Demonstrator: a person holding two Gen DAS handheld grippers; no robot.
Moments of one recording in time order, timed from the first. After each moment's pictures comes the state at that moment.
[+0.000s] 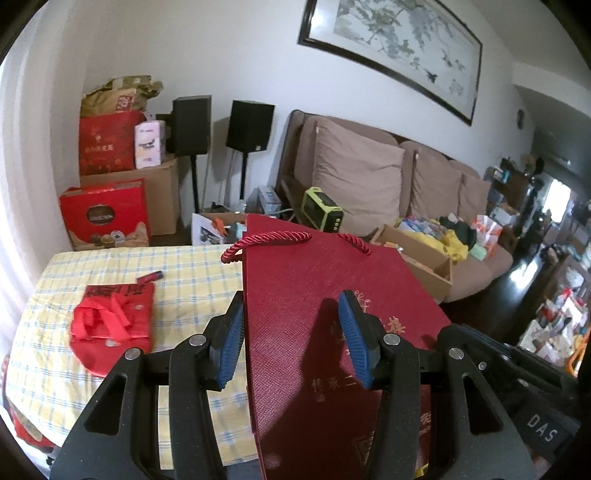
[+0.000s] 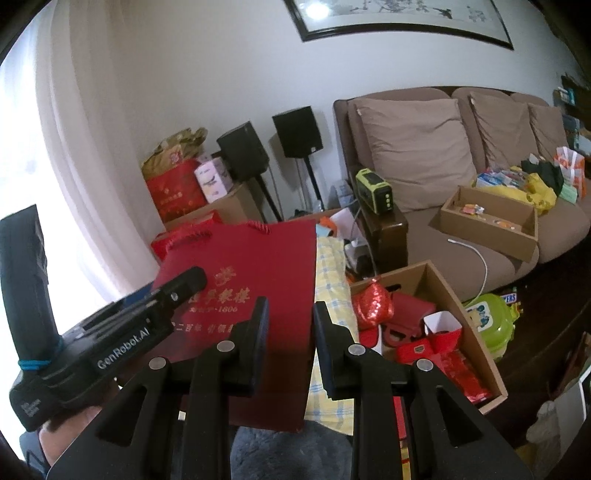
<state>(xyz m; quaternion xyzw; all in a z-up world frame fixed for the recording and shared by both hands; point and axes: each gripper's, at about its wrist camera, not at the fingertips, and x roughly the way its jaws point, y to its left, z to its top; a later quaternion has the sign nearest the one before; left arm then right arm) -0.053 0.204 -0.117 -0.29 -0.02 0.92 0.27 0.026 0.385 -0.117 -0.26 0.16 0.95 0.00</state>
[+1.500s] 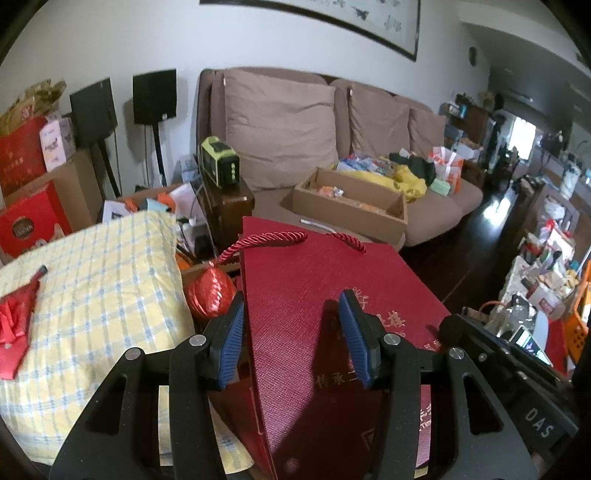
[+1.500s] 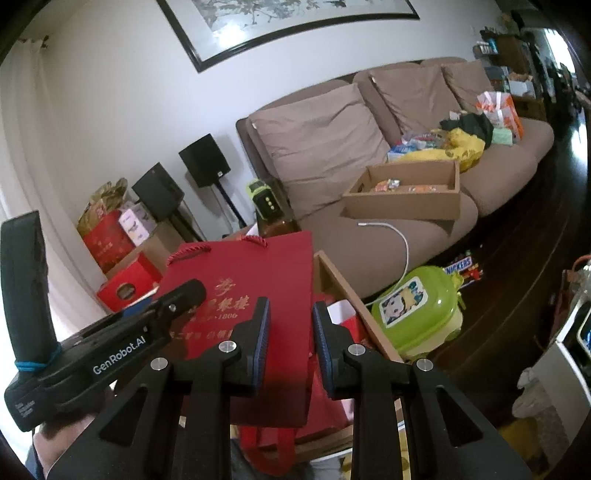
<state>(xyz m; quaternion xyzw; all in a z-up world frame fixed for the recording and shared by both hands) -0.010 0.396 -0.196 -0.33 0.07 0.87 0.34 0.086 0.559 -0.209 -0.23 0.26 0.93 0.10</state>
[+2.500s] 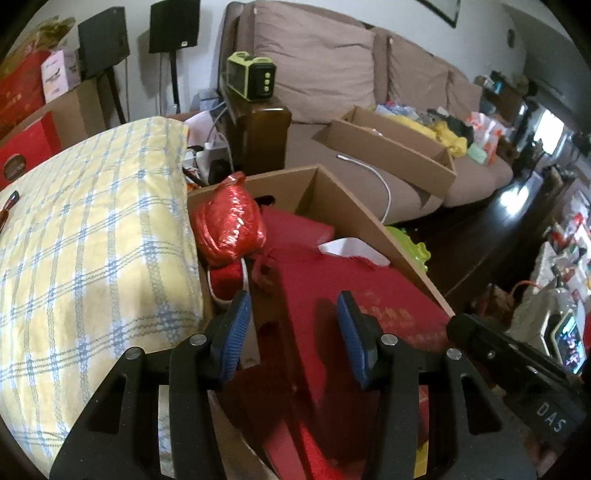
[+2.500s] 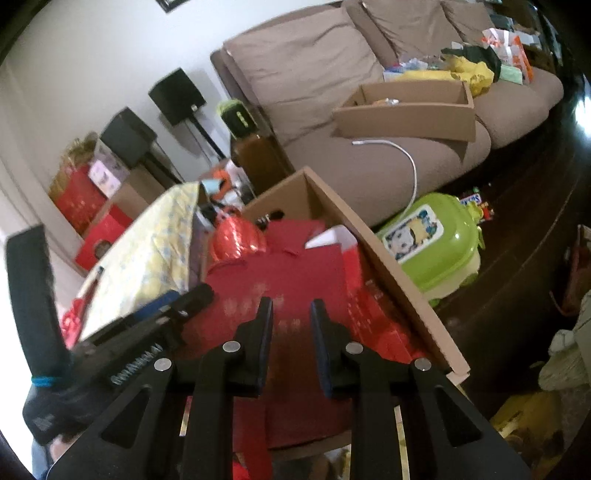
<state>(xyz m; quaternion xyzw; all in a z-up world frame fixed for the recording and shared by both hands) -0.066 0.392 -0.312 -0.42 0.07 0.85 0.30 0.012 0.561 -0.311 -0.34 0.28 0.89 0.09</state>
